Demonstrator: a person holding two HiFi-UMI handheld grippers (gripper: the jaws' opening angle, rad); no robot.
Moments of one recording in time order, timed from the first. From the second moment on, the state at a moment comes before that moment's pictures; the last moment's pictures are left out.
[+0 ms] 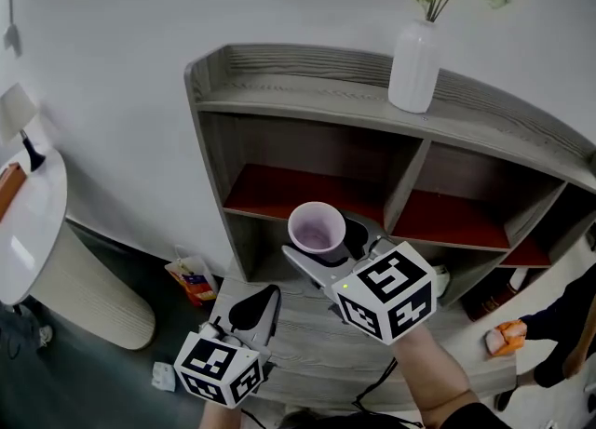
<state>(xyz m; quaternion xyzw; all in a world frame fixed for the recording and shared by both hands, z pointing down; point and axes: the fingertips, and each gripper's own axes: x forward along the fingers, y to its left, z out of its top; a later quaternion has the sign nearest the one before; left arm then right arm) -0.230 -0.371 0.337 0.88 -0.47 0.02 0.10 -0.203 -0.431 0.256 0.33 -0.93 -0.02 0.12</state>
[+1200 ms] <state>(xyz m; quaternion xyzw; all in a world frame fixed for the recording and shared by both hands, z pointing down) -0.236 -0.415 0.338 0.90 -0.42 0.01 0.11 -0.196 -0.524 0.263 0.43 -0.89 0.03 0.14</state>
